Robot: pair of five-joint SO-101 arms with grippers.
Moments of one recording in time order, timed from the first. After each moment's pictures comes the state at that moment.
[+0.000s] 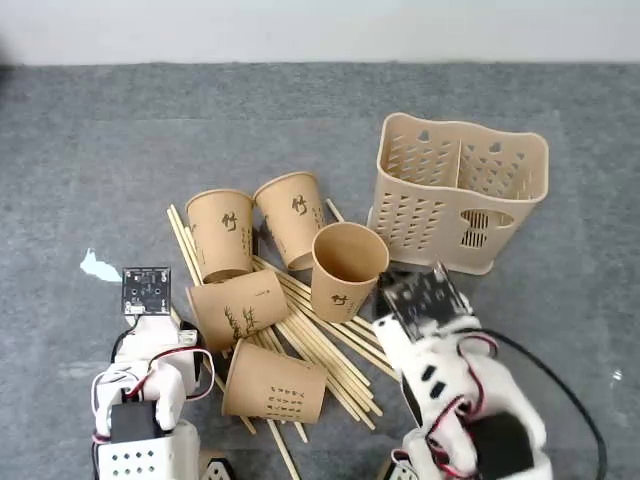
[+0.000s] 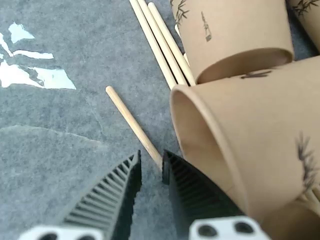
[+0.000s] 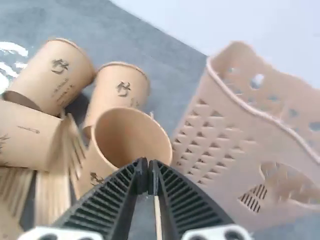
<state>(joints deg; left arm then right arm) -11.2 -96.6 96.5 65.5 3.8 -20.8 -86.0 59.7 64.0 16.7</state>
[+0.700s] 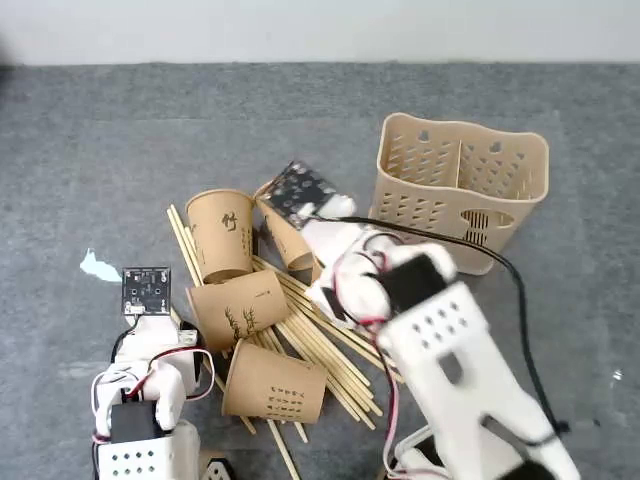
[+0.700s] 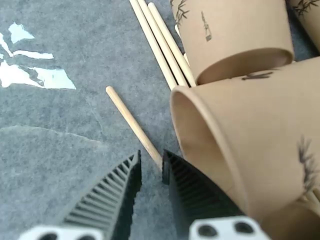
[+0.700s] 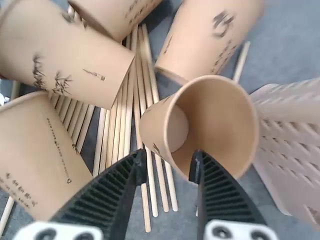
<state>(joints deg) -11.2 -96.6 96.5 65.5 3.8 -33.5 -28.7 24.1 78.5 16.7</state>
